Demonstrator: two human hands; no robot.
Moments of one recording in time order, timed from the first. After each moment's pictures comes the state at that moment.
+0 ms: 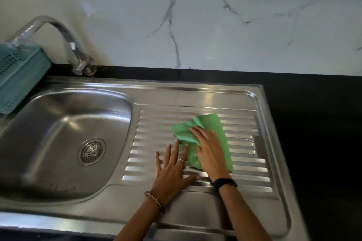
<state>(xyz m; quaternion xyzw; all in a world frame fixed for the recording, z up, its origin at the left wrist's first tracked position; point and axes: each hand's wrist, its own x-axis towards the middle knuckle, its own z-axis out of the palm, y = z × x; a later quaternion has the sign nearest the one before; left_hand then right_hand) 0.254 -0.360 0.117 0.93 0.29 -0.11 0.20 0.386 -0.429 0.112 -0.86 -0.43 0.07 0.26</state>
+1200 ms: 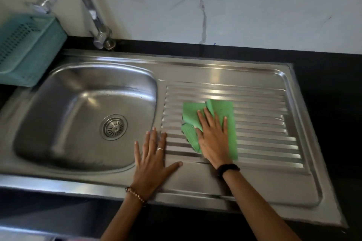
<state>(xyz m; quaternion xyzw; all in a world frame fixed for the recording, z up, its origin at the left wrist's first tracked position) 0.129 -0.297 0.120 0.91 0.36 -0.07 0.18 0.305 -0.382 0.112 -0.90 -0.42 0.08 0.10</state>
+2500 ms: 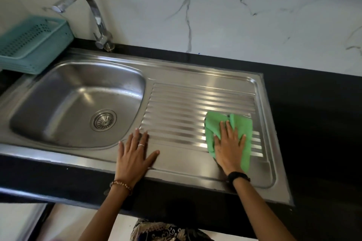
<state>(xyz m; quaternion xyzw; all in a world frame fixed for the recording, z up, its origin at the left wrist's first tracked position) 0.118 -0.355 0.127 0.89 0.43 -0.02 0.15 0.339 -0.504 0.115 -0.94 -0.30 0.07 0.14</state>
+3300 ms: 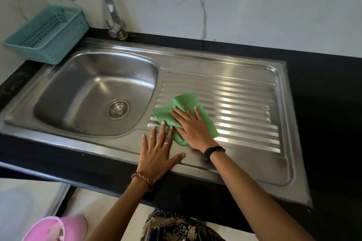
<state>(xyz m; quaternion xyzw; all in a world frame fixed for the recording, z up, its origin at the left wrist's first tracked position) 0.134 -0.382 0.116 0.92 0.35 -0.07 0.12 0.300 -0.413 0.109 -0.75 -0.64 0.11 0.11</state>
